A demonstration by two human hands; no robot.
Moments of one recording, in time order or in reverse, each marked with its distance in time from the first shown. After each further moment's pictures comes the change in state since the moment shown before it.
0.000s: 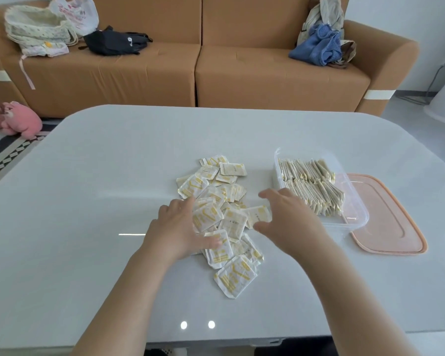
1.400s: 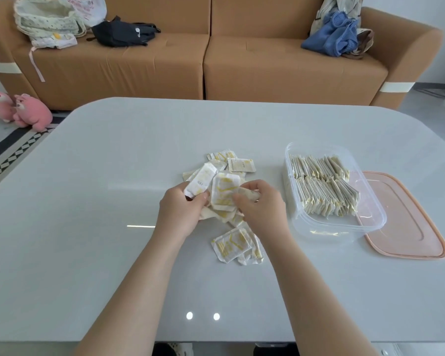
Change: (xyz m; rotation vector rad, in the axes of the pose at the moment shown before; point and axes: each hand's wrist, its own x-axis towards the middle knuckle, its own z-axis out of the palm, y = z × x) left_hand 0.018 0.004 -0.002 -0.852 0.343 -0.061; right_hand 0.043 -0.028 0.057 0.875 0.198 0.133
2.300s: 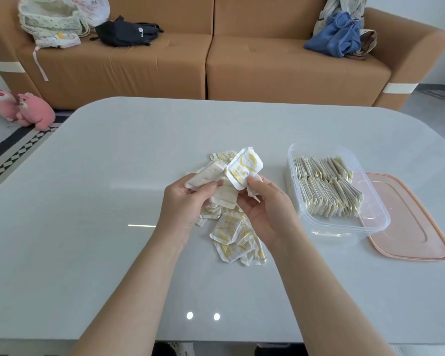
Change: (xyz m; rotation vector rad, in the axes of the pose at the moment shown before) left_hand -0.009 0.016 0.000 -0.520 -0.064 0.003; right_hand -0.006 -0.018 -0.007 1.127 -0.227 0.276
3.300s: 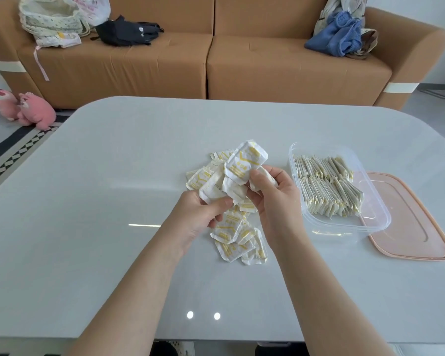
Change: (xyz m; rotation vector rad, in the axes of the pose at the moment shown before) left_hand -0.009 0.000 -0.002 0.253 -0.209 -0.173; right_hand -0.003 -0.003 0.001 -0.292 0.072 -0.281
